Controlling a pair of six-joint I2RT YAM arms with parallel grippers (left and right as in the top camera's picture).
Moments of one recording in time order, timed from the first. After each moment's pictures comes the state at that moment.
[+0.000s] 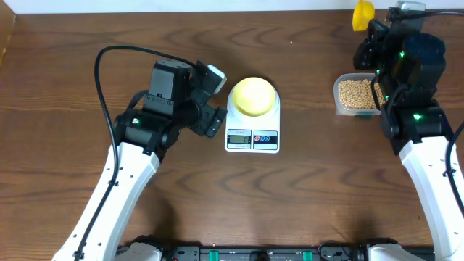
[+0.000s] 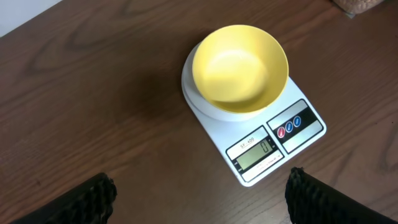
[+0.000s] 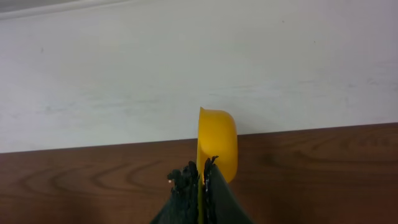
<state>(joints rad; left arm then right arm) -0.32 1.33 1.22 -0.76 0.17 0.27 0.09 1.33 1.16 -0.06 0.04 0.15</state>
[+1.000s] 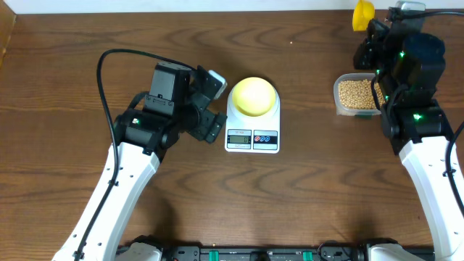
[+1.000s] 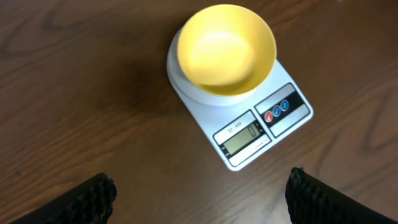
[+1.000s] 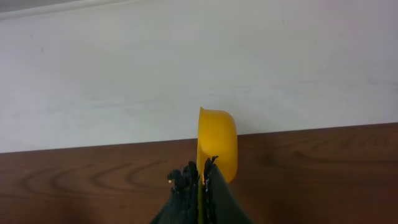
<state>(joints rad) -0.32 1.33 1.22 -0.83 0.21 0.27 0.09 1.33 1.16 -0.06 0.04 0.15</state>
